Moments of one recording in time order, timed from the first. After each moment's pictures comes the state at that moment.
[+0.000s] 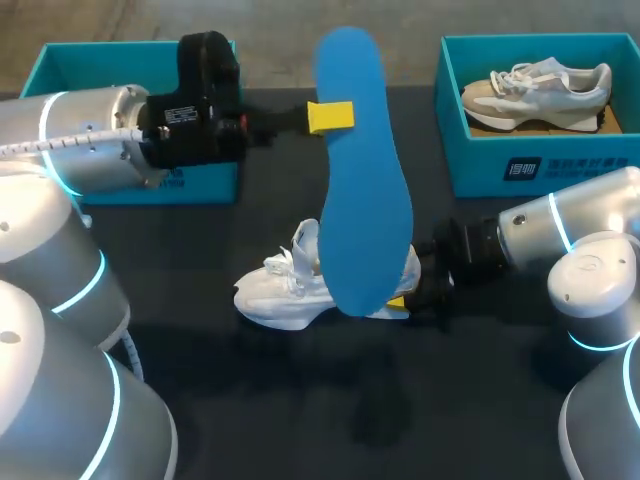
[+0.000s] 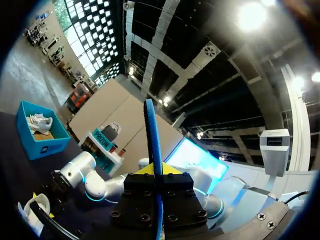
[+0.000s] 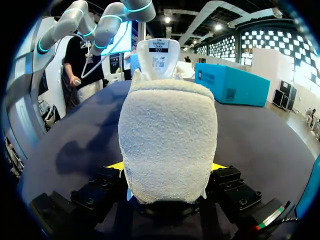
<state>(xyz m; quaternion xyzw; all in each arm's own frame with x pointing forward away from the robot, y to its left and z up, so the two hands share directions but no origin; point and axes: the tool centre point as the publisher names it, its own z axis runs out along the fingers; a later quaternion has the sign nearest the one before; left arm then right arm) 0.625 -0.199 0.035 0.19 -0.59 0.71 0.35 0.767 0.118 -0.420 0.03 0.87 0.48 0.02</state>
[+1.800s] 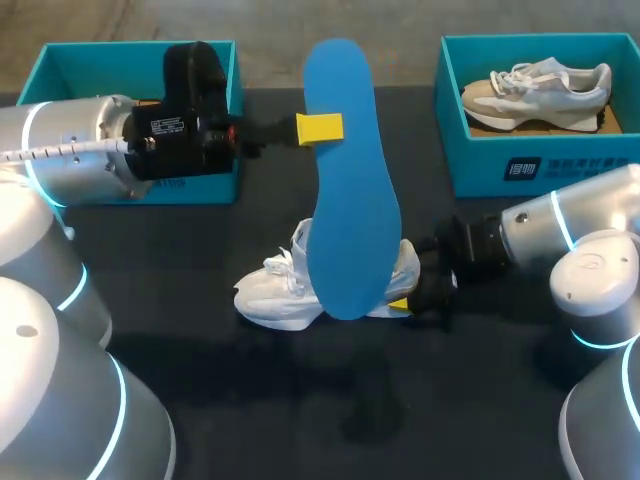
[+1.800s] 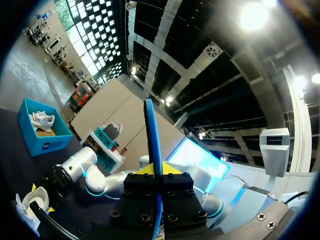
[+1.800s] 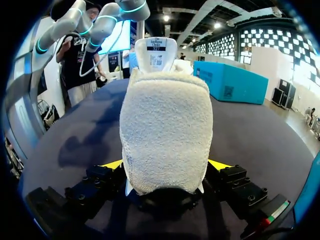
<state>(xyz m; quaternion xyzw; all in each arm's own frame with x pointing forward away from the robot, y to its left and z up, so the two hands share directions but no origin) 0.615 -0.192 0.031 0.19 -0.59 0.71 0.33 0.772 0.110 -0.418 0.03 0.88 0.47 0.02</state>
